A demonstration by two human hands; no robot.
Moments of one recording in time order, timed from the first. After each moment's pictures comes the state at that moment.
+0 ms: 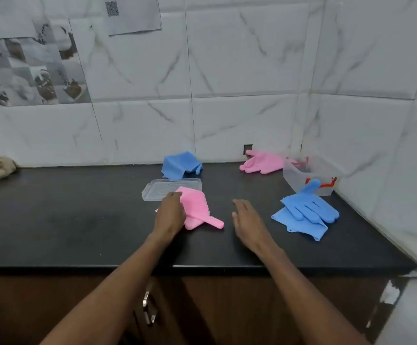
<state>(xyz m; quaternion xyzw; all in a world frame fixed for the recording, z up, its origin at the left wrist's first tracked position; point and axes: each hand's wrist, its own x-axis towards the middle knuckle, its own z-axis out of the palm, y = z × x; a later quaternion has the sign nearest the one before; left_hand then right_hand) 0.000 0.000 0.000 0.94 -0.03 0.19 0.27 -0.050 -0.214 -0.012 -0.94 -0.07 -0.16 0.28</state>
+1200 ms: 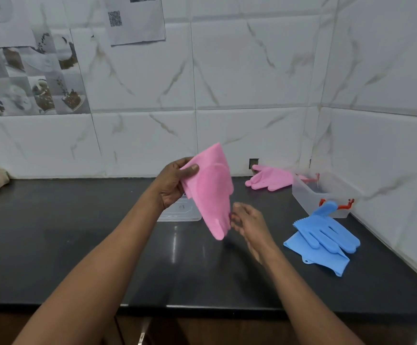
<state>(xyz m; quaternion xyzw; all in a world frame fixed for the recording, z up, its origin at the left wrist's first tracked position) 0.070 0.007 0.115 0.59 -0.19 -0.06 0.79 0.005 -0.200 0.019 -0.66 0.00 -0.06 0.75</state>
